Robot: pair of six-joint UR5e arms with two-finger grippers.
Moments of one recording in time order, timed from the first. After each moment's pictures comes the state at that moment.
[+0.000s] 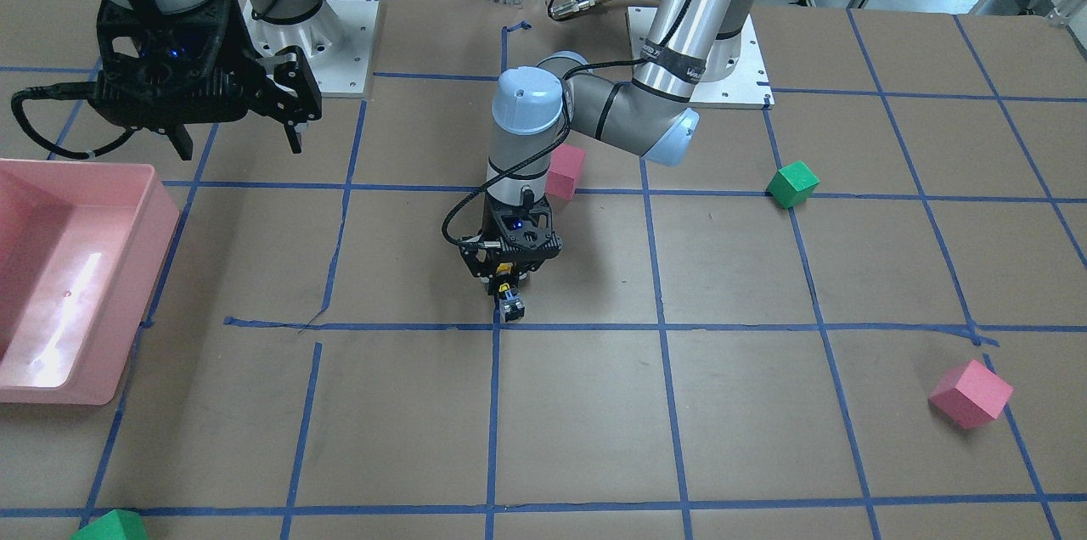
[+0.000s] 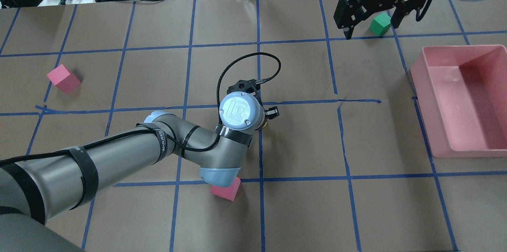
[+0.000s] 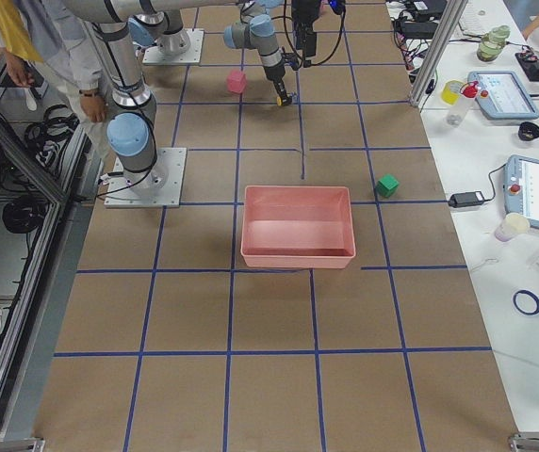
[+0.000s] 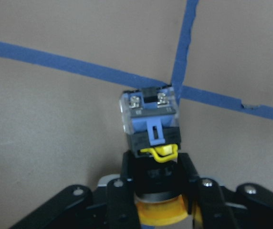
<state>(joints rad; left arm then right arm) -2.02 -2.03 -1.99 -0.41 1.56 -0.71 1.64 -1.50 1.41 -1.52 -1.65 -0.10</state>
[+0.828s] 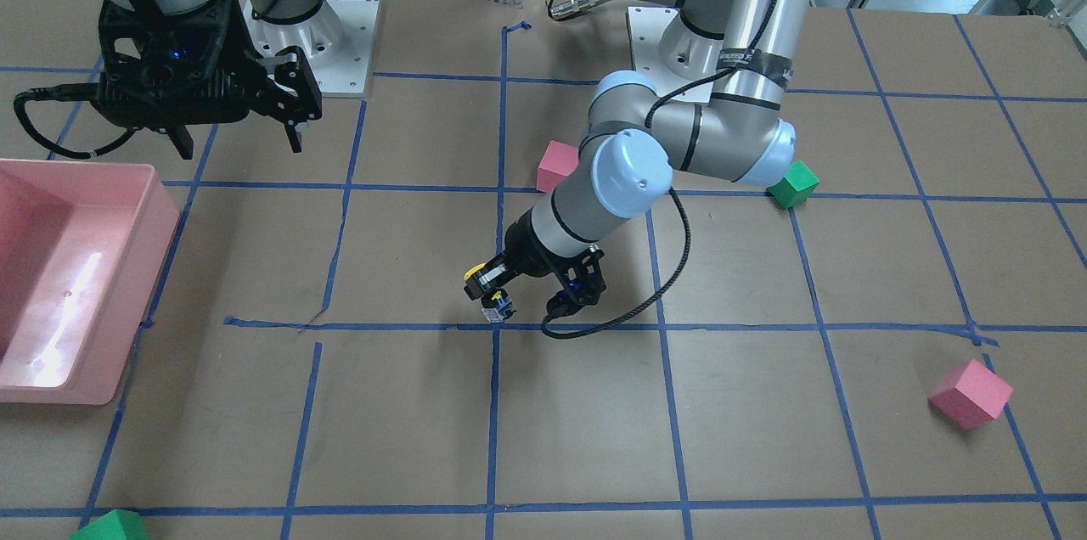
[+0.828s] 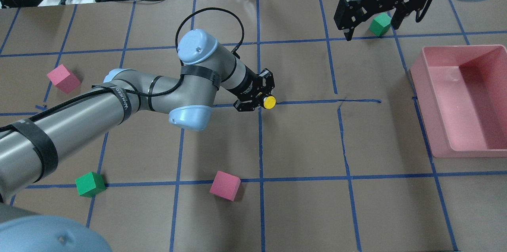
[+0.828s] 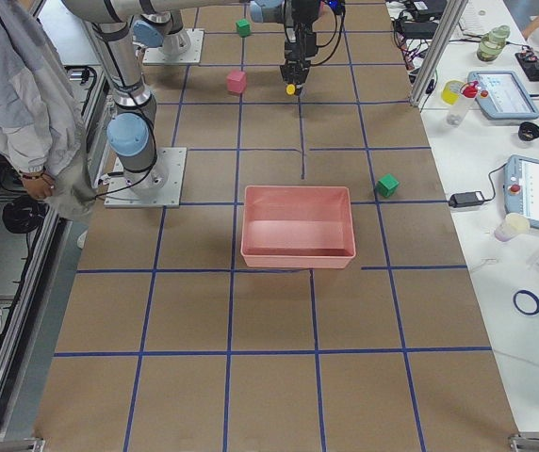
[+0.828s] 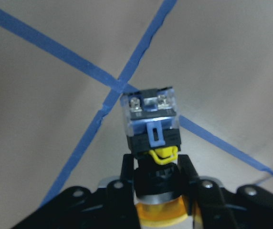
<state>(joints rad) -1.76 -2.00 -1.90 -0.69 0.97 -1.01 1.64 -1.50 1.41 -1.51 -1.65 -0.11</state>
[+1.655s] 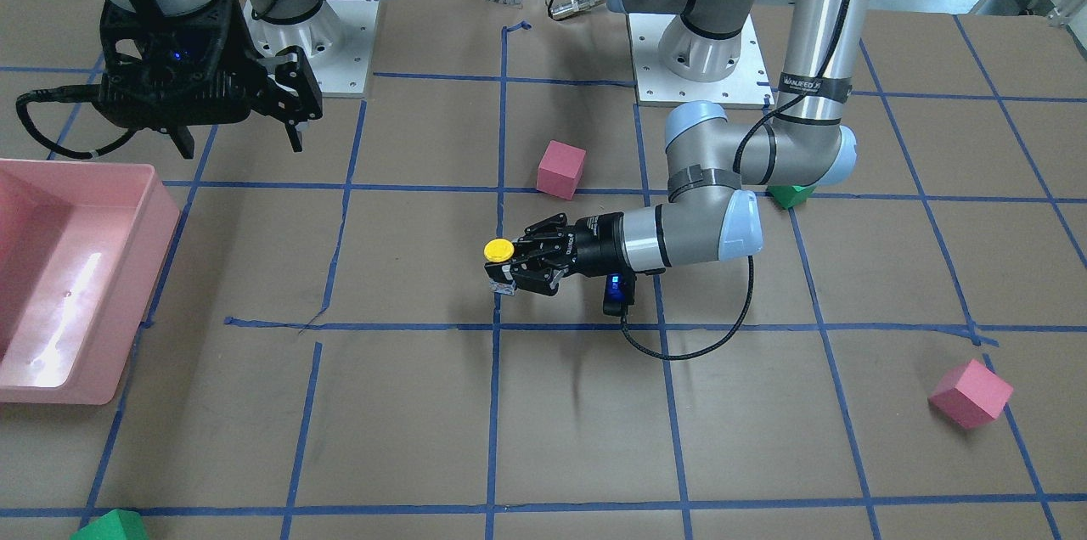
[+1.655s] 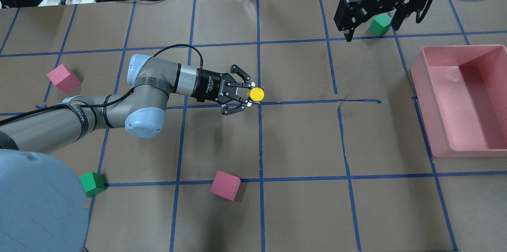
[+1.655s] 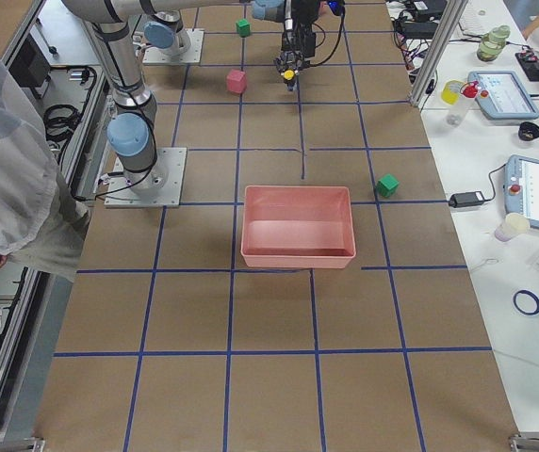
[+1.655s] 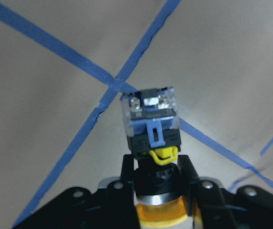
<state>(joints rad) -1.57 -2.03 -2.07 -0.78 0.43 -1.02 1.64 -1.50 1.41 -1.51 -1.65 -0.11</state>
